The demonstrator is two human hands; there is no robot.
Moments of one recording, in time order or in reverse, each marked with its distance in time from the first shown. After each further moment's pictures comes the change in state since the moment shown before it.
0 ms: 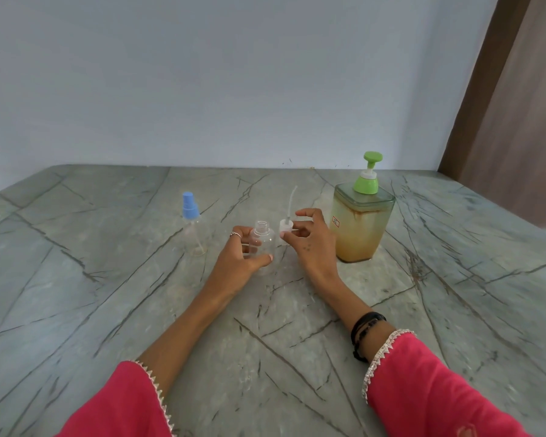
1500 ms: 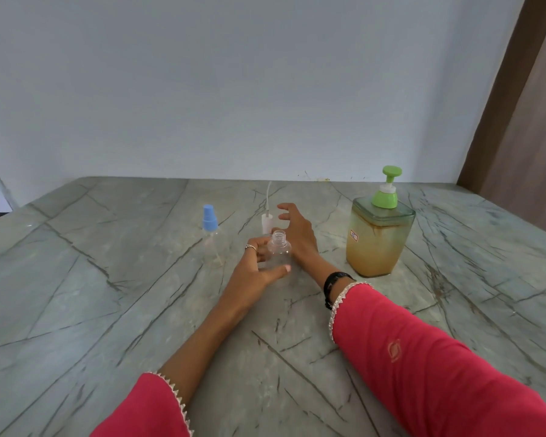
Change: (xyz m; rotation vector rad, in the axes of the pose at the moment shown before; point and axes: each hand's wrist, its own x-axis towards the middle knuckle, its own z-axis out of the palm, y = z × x) left_hand 0.001 -0.001 -0.008 -0.023 -0.016 -0.014; right_hand 0.061 0.002 0.058 -0.347 -0.226 0.089
